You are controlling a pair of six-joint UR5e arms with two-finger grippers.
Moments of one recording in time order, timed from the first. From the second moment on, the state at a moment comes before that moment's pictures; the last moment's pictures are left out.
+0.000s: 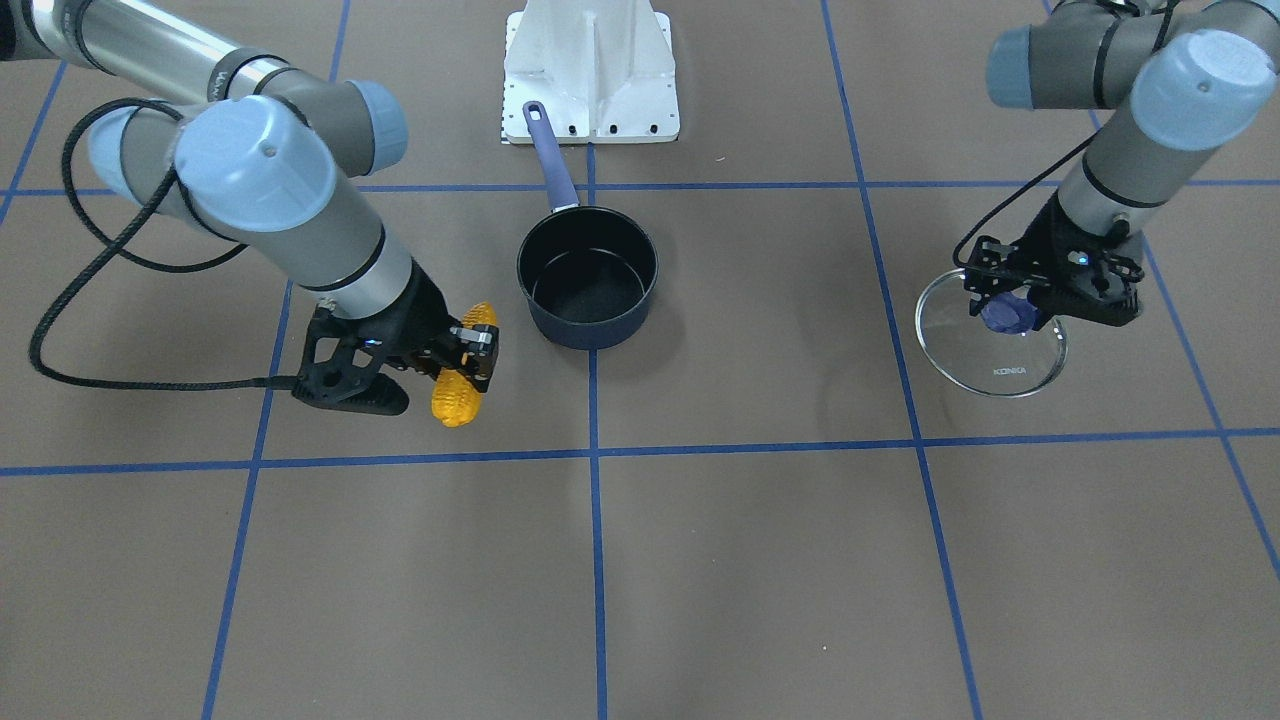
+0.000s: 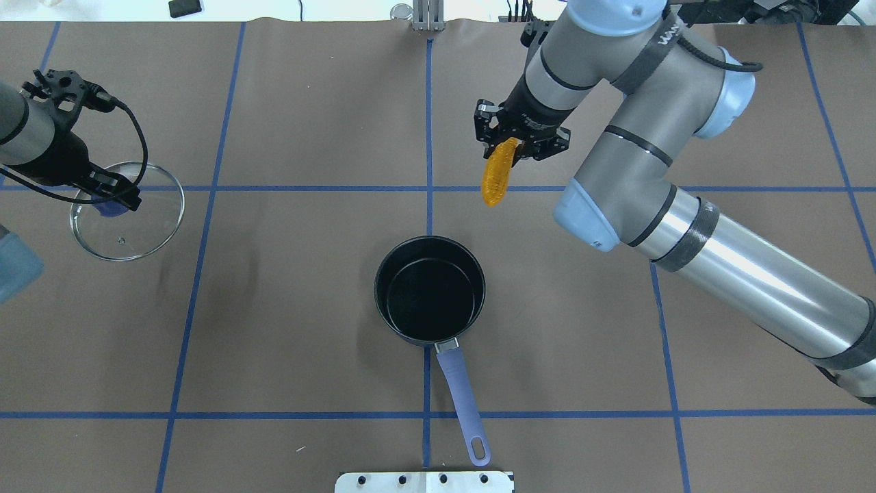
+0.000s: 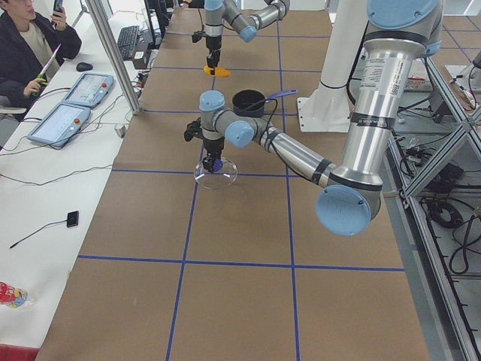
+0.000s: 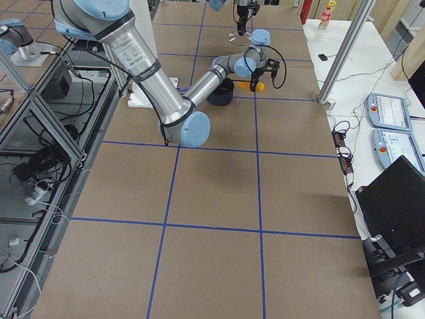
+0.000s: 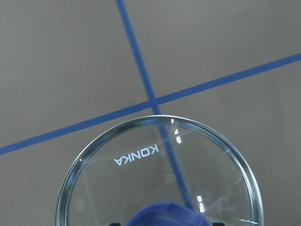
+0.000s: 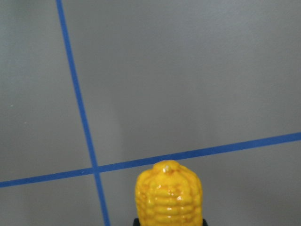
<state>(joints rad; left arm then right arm) -1.00 -1.74 -1.81 -1.72 -2.16 -0.43 0.78 -0.82 1.57 -1.45 2.13 1.33</state>
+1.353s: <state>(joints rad) -1.04 -1.57 -1.61 -2.11 -2.23 -0.39 0.50 -0.77 1.70 -1.60 1.90 1.44</state>
